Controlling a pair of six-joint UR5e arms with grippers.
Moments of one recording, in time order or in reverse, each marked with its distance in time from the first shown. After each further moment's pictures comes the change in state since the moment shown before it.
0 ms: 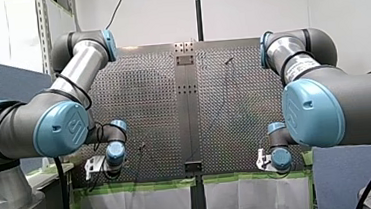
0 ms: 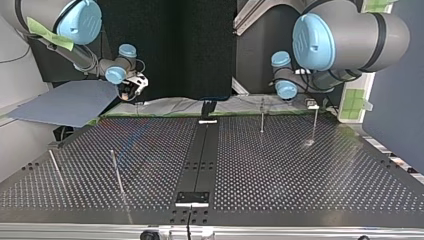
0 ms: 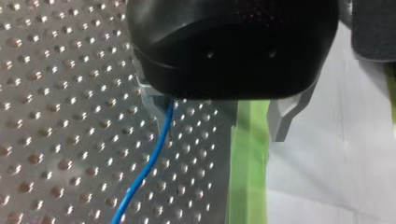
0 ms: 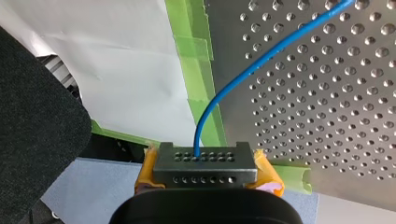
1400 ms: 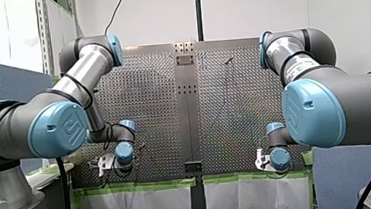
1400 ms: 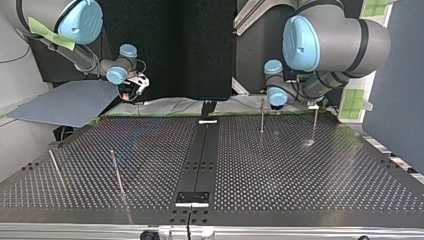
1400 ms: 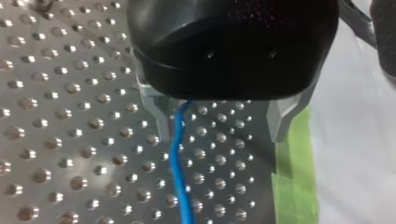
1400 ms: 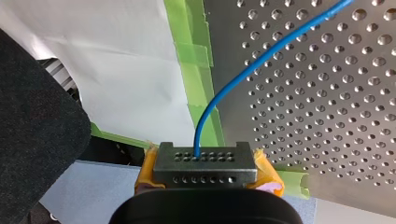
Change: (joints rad) left arm -0.058 -0.057 0.138 -0.027 0.040 0.019; right arm 0.007 0.000 -0.002 0.002 0.000 -0.006
